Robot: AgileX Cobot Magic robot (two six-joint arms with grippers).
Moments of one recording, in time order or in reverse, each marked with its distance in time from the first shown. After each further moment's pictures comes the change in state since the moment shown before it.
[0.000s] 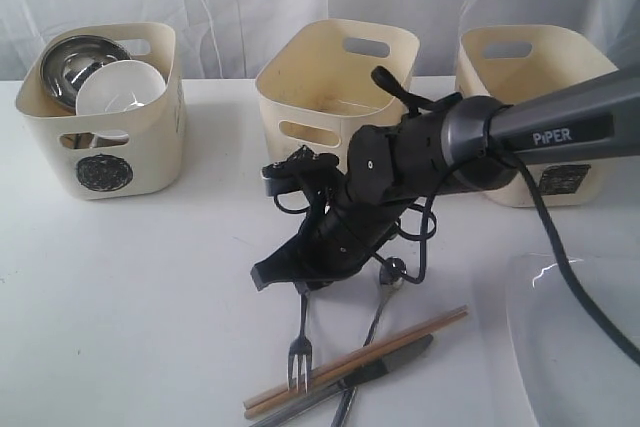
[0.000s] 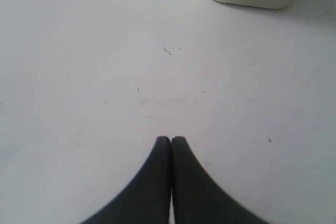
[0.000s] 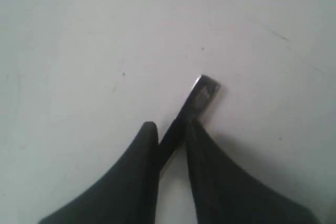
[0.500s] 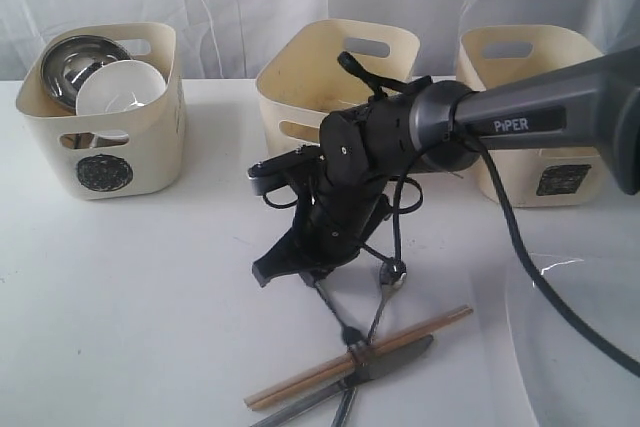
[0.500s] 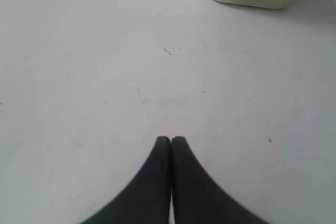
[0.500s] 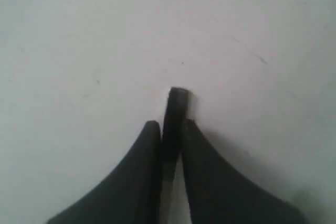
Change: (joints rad) left arm 0.000 0.000 0.000 0.000 0.000 0.000; right arm 0.010 0.079 -0.149 -0.223 0.185 0.108
